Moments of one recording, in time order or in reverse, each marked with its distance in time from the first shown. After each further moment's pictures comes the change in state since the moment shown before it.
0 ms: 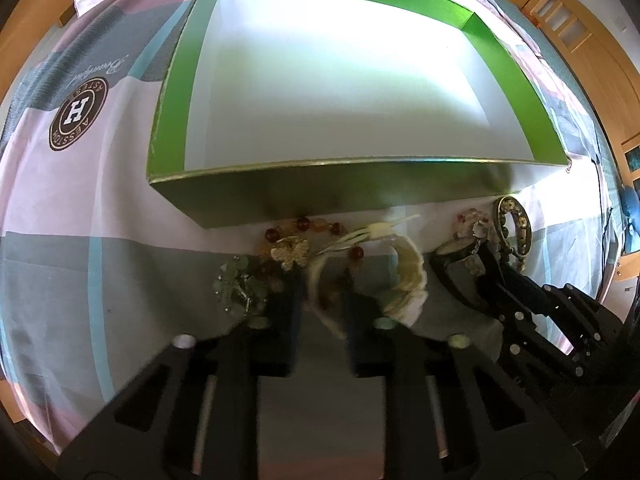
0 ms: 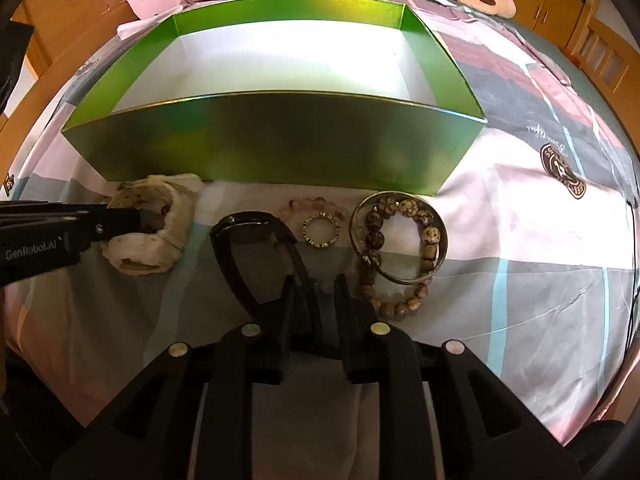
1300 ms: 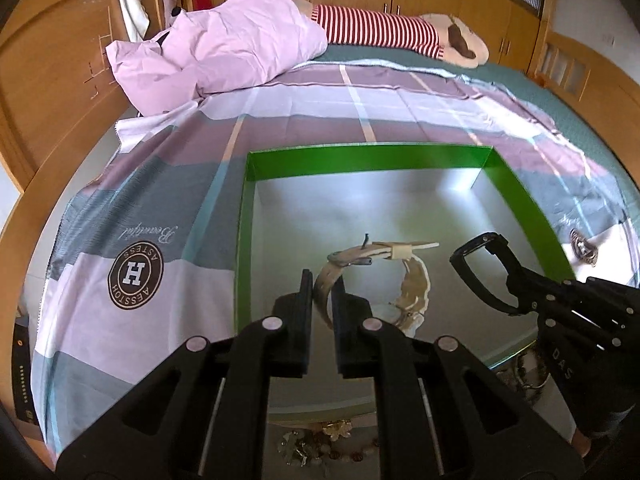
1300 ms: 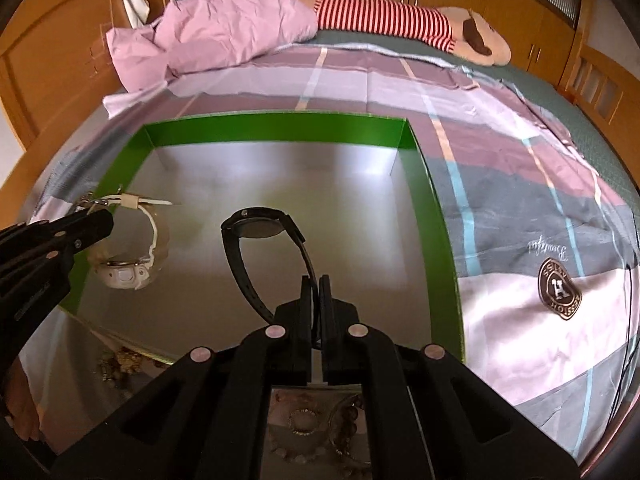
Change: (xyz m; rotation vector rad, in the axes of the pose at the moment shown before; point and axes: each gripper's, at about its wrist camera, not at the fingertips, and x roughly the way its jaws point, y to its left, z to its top) left arm -0.040 -0.006 0.064 0.059 -0.422 0.187; right arm 0.000 -0.018 0.102 0.028 -0.165 -0.006
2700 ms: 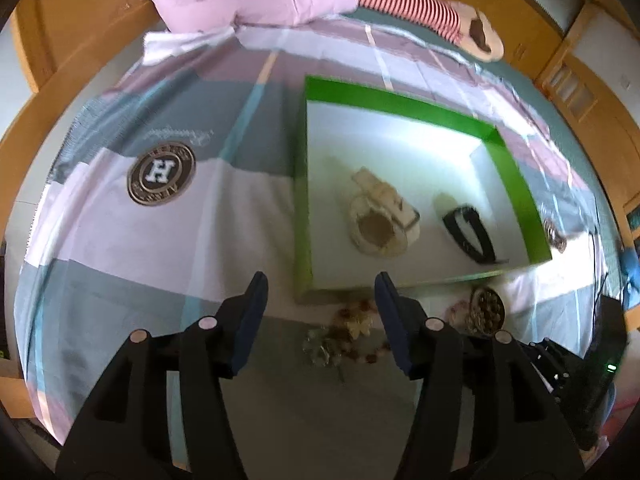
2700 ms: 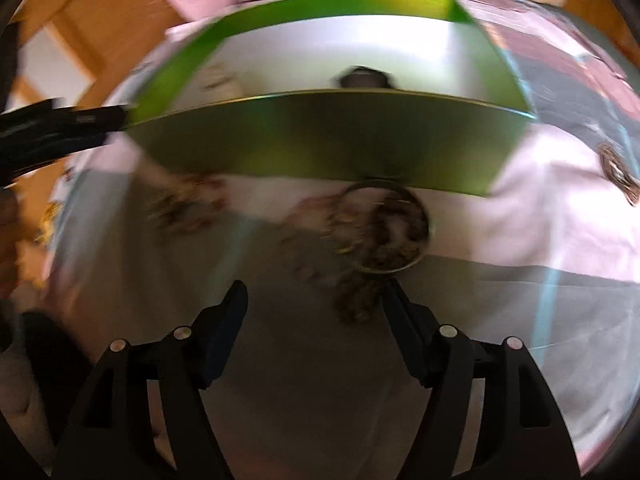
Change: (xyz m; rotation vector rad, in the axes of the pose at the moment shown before) left arm -0.033 0.056 -0.041 -0.174 0.194 -0.120; right arm -0.023 0.006 -0.101 -0.050 0.204 0.308
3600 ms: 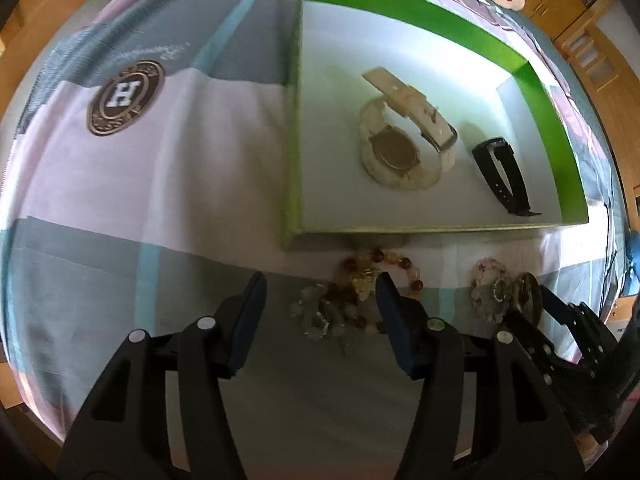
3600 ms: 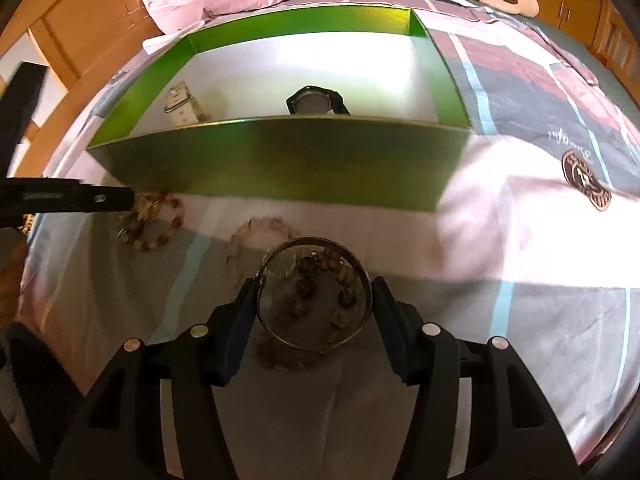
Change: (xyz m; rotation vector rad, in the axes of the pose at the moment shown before) left arm 0.059 -0.003 -0.013 -0.020 0.236 -0.003; right arm -0.009 -0.022 0.002 0.041 -0.049 -0.132
